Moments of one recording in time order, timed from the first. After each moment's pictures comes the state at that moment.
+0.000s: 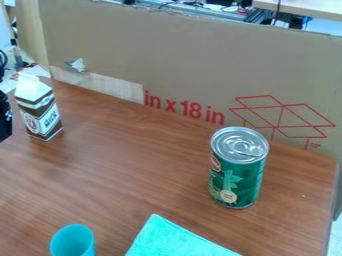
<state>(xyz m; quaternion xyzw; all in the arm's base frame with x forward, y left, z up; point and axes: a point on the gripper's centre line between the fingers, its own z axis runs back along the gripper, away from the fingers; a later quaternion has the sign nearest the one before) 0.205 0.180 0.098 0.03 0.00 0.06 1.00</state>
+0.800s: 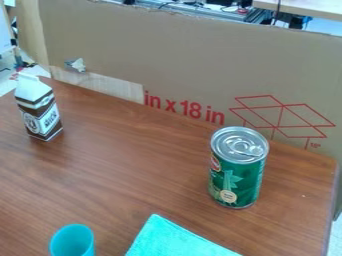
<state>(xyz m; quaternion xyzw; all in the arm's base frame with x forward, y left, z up) 0.185 0.231 0.089 0.04 0.01 0.13 0.99</state>
